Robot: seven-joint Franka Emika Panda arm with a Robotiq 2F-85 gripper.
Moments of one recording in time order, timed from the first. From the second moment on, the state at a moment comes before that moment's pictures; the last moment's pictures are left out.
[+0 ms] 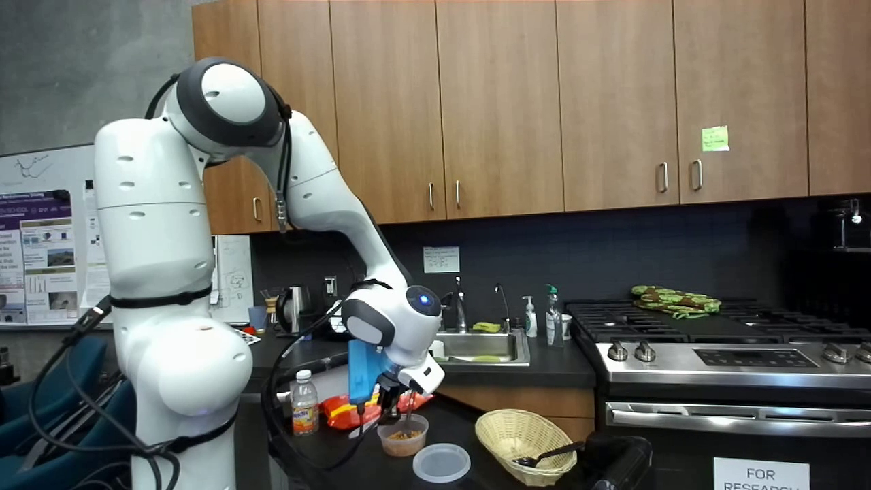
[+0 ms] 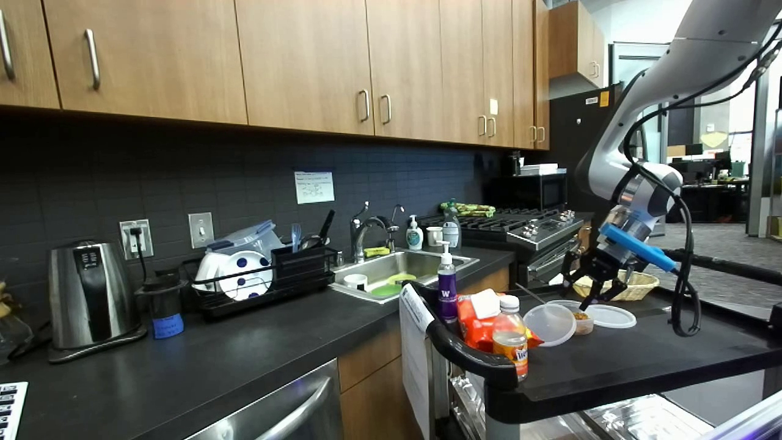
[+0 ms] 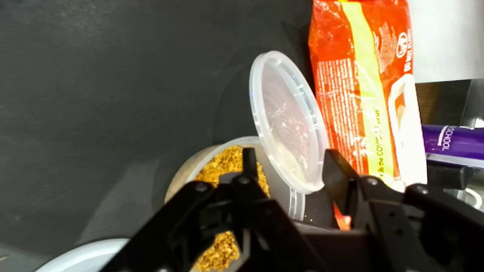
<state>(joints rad) -0.08 -0.10 -0.10 -2.77 1.15 2.45 -0.51</state>
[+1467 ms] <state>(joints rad) -0.04 -0.03 -0.07 -2.70 1.20 2.44 -0.62</state>
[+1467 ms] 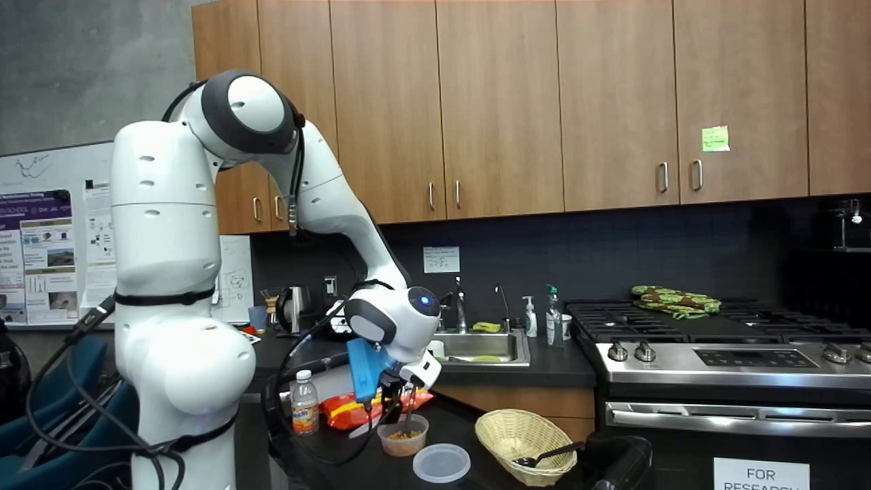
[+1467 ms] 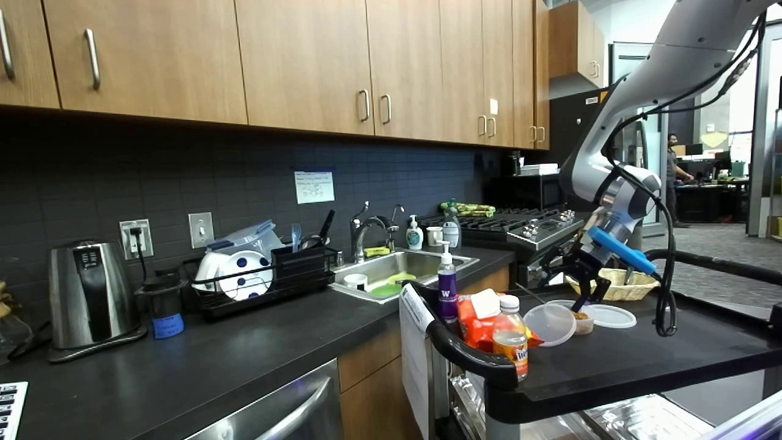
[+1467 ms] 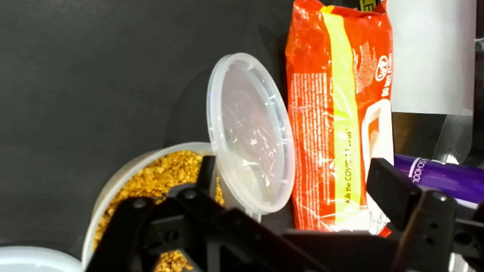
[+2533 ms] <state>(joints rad) -0.04 0.03 -0.07 -2.65 1.20 2.44 -0.62</state>
